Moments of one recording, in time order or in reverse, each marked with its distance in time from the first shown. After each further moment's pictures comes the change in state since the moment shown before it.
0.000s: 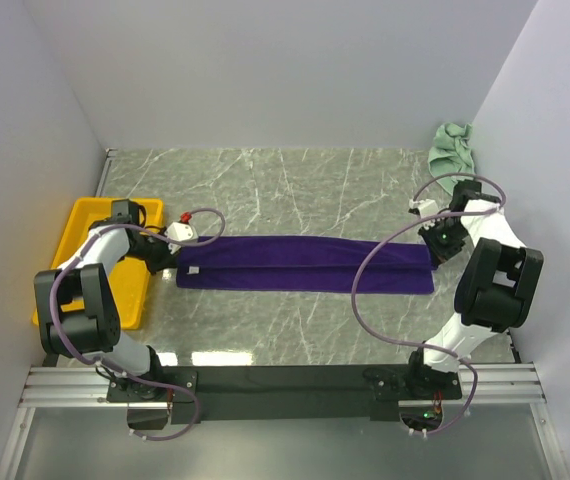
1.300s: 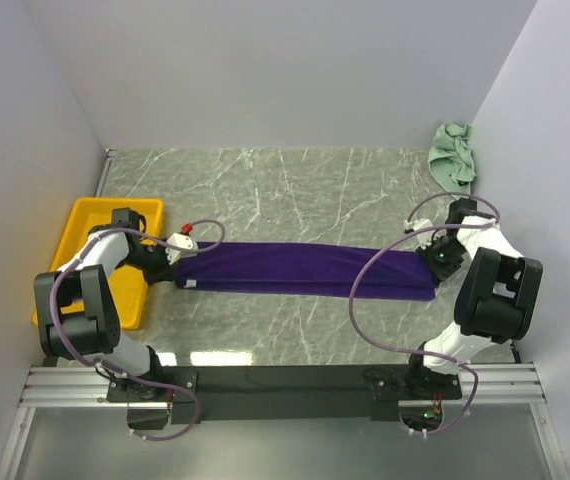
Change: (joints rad) left arm 0.017 -0.013 -0.035 -0.093 -0.039 0.063; right arm -0.006 -0.082 -0.180 0.057 0.051 -0.085
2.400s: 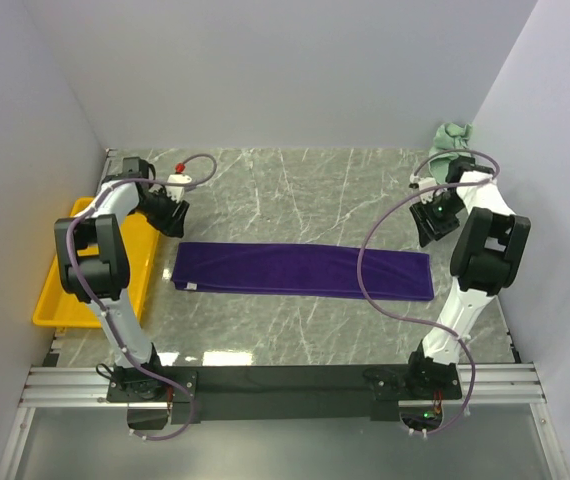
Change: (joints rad) left arm -0.063 0.403 0.527 0.061 -0.096 -0.578; right arm 0.035 0.393 0.568 -0.168 -0.090 0.219
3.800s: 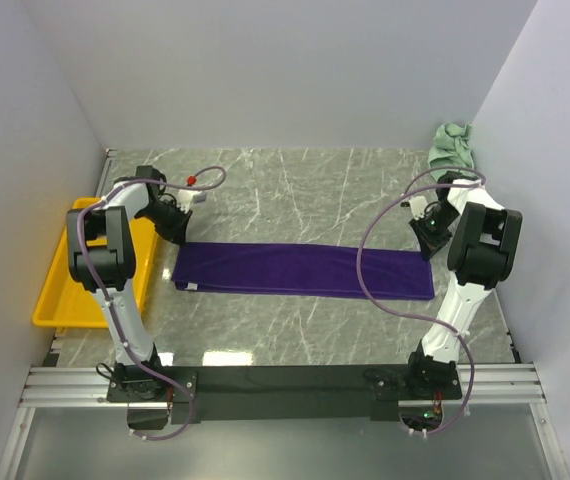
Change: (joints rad) left arm -0.042 0.108 0.020 -0.082 -0.007 0.045; right arm 0.017 0.071 -0.082 -0.007 0.060 -0.051
